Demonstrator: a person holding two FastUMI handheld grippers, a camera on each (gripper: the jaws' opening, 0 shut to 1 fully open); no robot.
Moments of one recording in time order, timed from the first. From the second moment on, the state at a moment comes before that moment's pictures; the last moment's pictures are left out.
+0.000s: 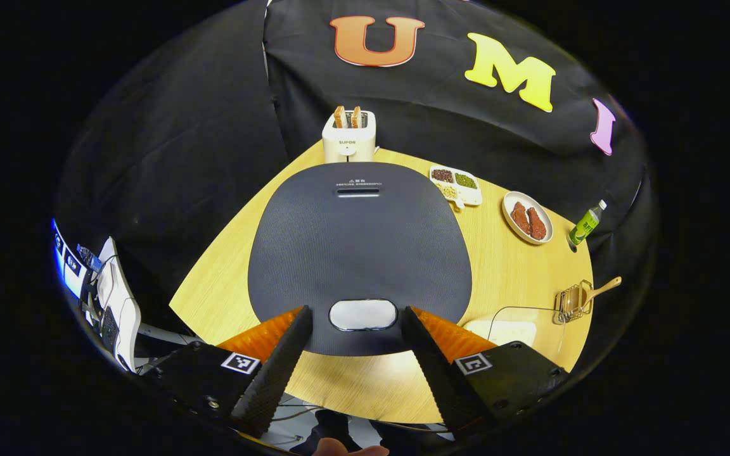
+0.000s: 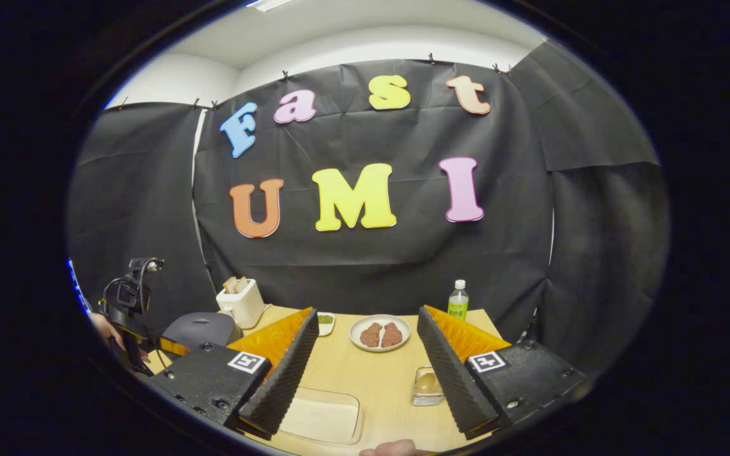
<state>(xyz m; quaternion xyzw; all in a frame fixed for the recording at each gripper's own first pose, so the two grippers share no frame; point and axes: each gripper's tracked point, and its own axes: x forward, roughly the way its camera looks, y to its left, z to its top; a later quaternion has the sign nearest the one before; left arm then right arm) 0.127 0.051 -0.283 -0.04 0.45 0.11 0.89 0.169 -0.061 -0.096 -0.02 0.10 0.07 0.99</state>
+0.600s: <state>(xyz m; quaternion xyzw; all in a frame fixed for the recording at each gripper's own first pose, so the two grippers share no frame) 0.105 0.021 -0.203 -0.06 0.34 0.04 0.94 0.090 -0.061 -0.042 -0.03 0.05 0.01 1.00</state>
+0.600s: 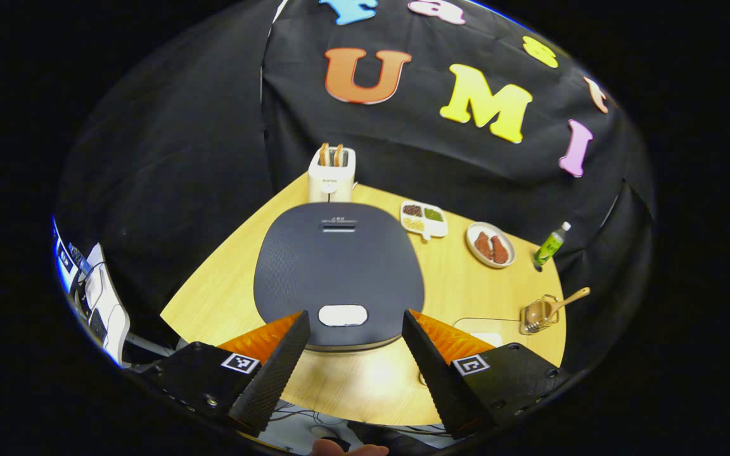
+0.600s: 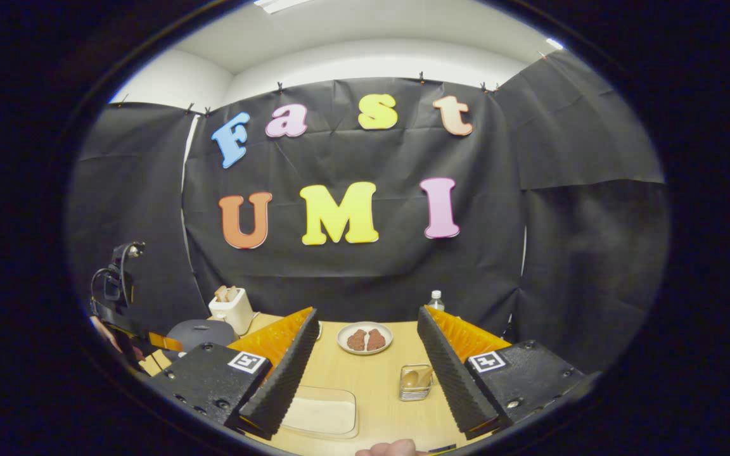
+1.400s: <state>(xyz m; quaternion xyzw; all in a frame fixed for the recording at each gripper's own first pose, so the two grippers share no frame) -0.113 -0.005 -0.015 -0.02 0.05 -0.08 0.99 -0.140 -0.004 0.011 -0.03 -0.02 -0.02 1.00</state>
